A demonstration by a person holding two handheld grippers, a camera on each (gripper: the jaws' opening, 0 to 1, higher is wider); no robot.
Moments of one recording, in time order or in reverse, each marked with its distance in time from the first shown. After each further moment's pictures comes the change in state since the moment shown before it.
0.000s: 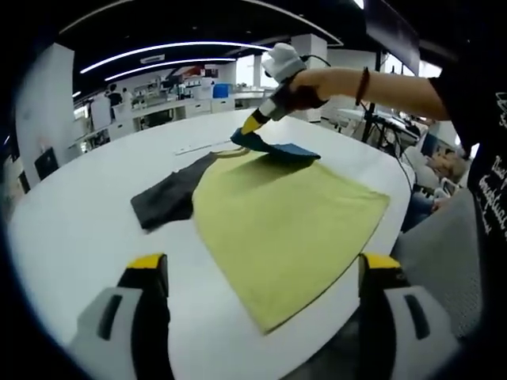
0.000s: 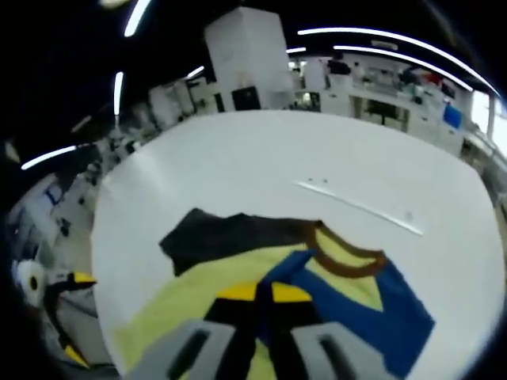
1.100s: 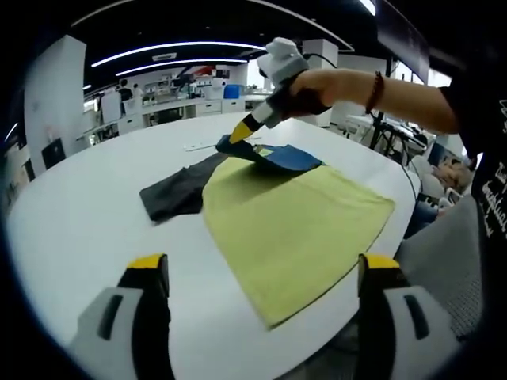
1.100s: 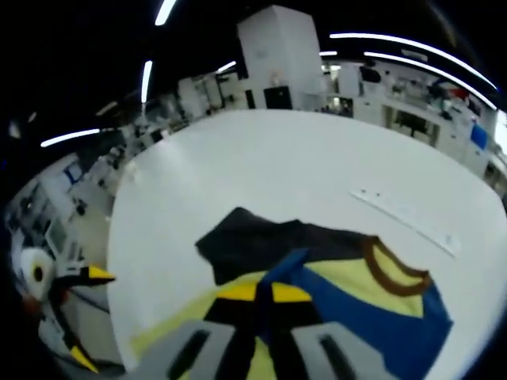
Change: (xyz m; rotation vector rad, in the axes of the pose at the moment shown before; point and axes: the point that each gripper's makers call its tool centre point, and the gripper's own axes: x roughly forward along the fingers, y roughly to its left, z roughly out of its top) left arm -0.005 0.010 -0.005 -0.049 -0.017 0.036; right arm 0.029 0.072 0.005 -0.128 0.006 0.113
